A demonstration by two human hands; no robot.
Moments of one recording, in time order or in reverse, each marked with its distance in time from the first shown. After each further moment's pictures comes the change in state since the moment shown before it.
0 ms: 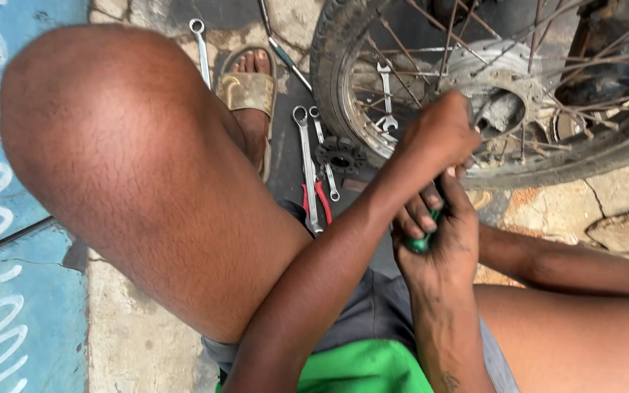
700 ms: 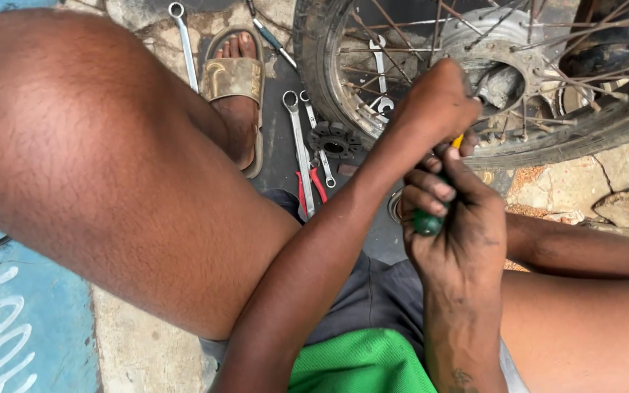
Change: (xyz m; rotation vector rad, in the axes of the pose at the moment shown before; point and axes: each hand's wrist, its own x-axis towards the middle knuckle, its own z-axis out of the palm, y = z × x) left_hand -0.011 0.023 -0.013 0.089 0.006 -0.038; right_hand -0.016 -0.025 0.032 0.186 0.043 0.060
